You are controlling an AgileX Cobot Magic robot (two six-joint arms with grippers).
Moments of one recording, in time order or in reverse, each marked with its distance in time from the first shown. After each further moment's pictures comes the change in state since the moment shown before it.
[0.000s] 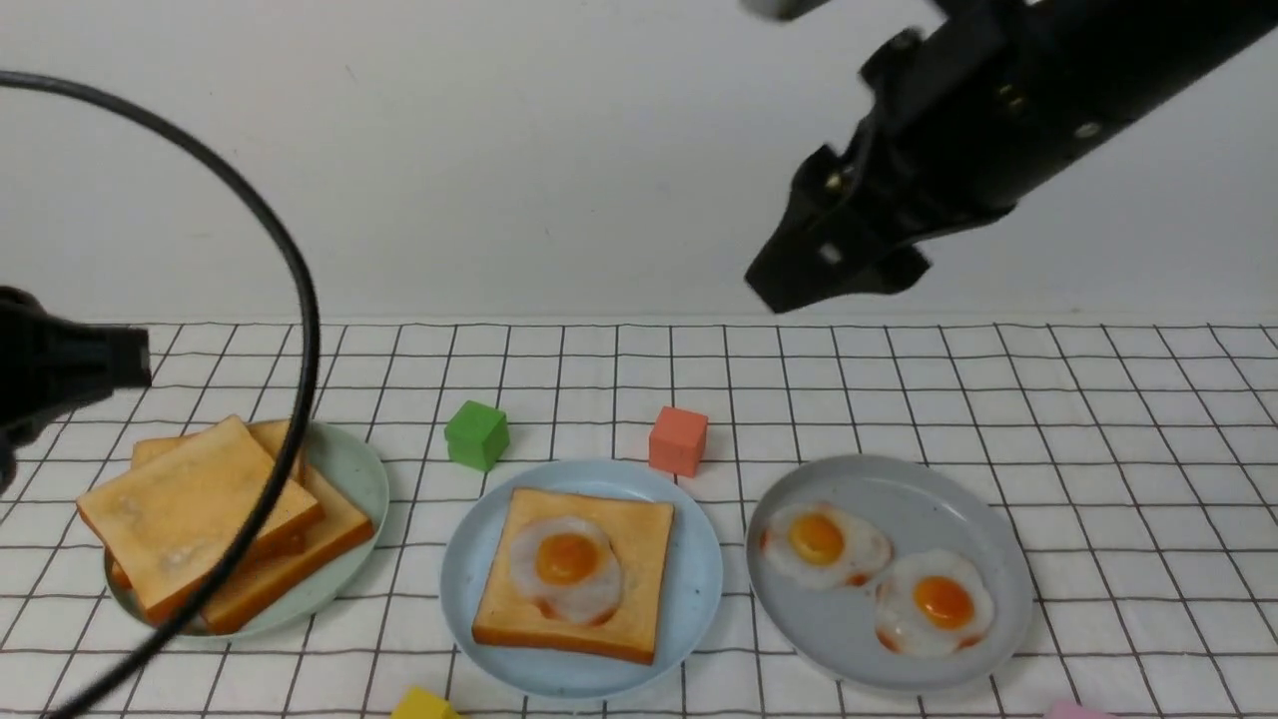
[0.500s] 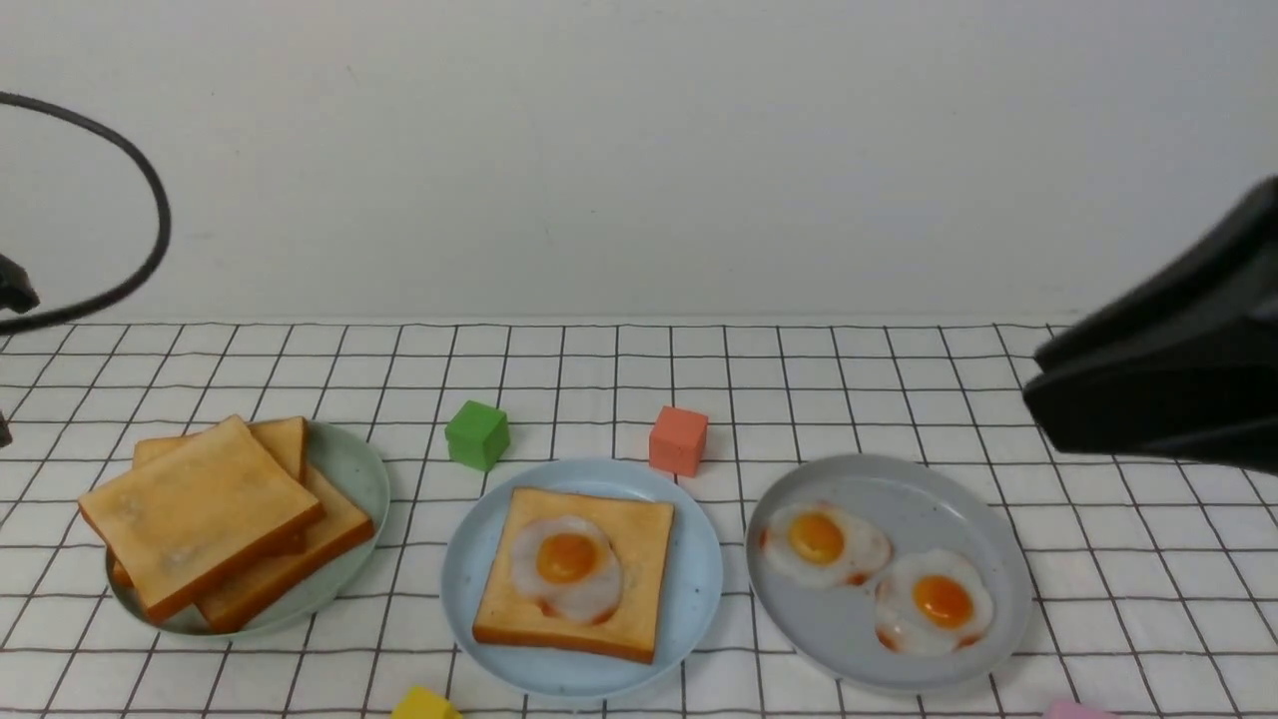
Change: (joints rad) right arm 0.000 -0.454 0.364 0.120 -0.007 -0.083; left arm 0.477 0.309 -0.113 -0.371 0.164 0.079
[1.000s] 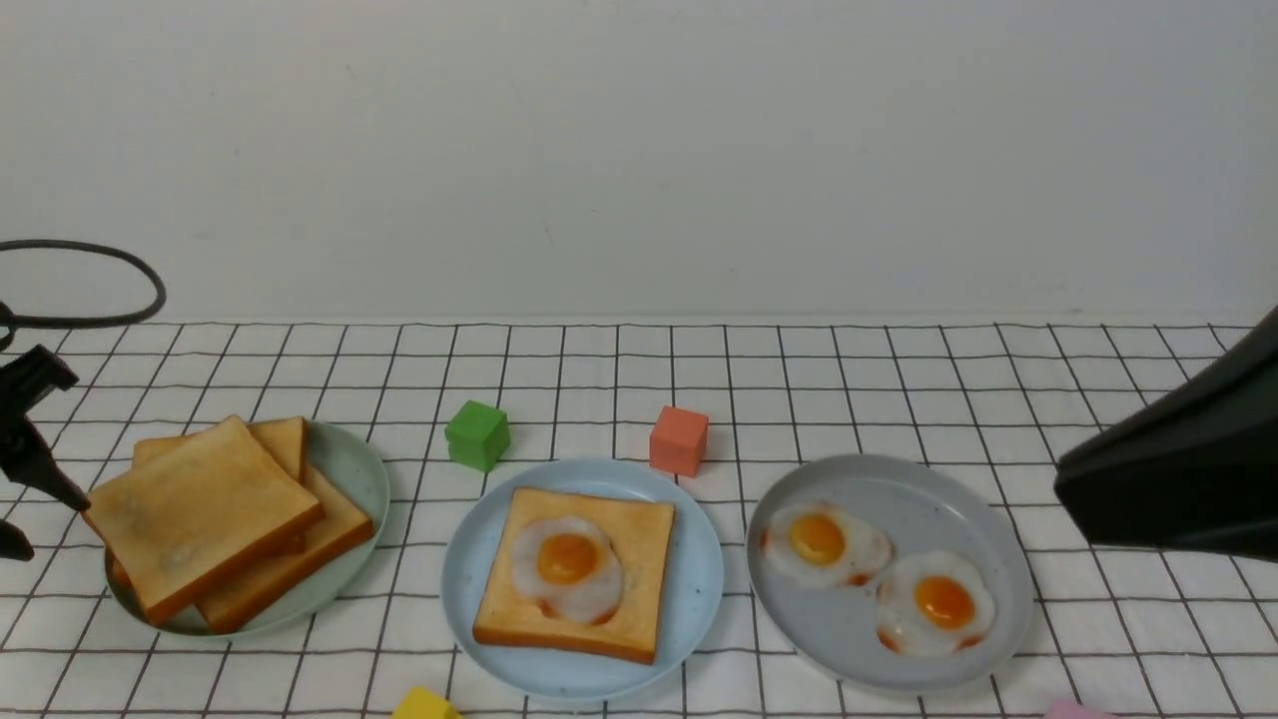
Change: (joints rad) right arm 0.000 -0.036 0.067 0.016 0.030 0.022; left arm 0.100 0.338 0.000 -0.136 -0.106 0.050
